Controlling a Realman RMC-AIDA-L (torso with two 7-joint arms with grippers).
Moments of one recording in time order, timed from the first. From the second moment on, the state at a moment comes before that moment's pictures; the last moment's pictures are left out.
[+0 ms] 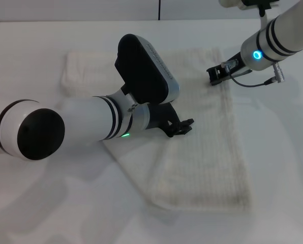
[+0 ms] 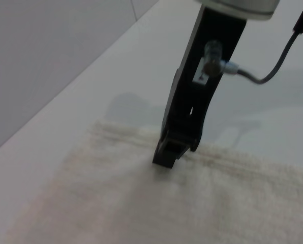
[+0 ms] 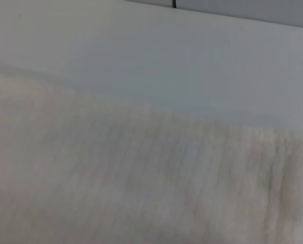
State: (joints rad) left arm -0.57 -2.08 -1.02 -1.04 2.28 -0.41 0.76; right arm 1.00 2.06 -1.18 -0.51 -2.68 -0.89 2.81
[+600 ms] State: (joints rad) left arm -0.59 -2.07 -1.03 -1.03 2.28 -0.45 0.73; right arm 0.99 2.06 -1.18 -0.51 -2.68 -0.90 2.81
